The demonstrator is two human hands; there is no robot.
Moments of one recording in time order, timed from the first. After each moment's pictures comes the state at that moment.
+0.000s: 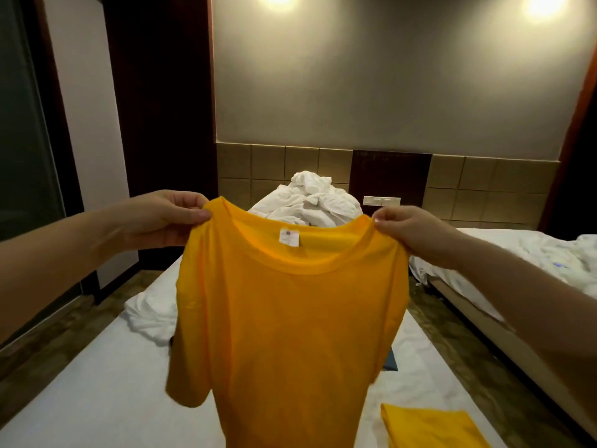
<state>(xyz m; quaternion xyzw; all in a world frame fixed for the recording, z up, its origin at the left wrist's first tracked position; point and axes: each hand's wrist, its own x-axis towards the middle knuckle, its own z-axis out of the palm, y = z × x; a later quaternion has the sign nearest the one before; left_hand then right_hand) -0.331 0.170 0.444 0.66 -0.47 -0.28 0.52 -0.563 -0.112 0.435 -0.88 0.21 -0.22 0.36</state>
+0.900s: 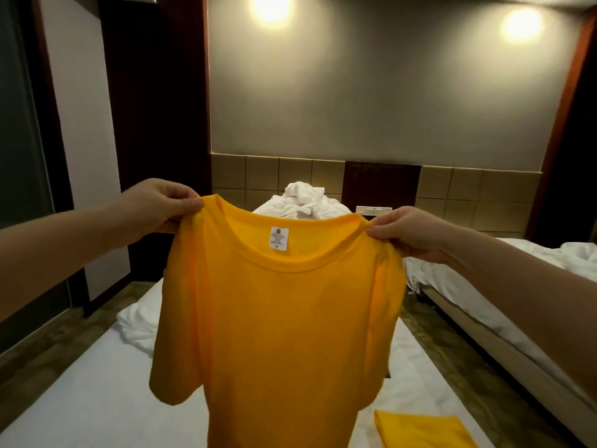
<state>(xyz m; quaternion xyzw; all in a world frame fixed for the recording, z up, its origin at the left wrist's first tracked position) -0.369 0.173 0.464 0.77 -0.37 -0.04 0.51 -0.577 -0.108 0.456 -0.83 0.25 -0.17 0.46</state>
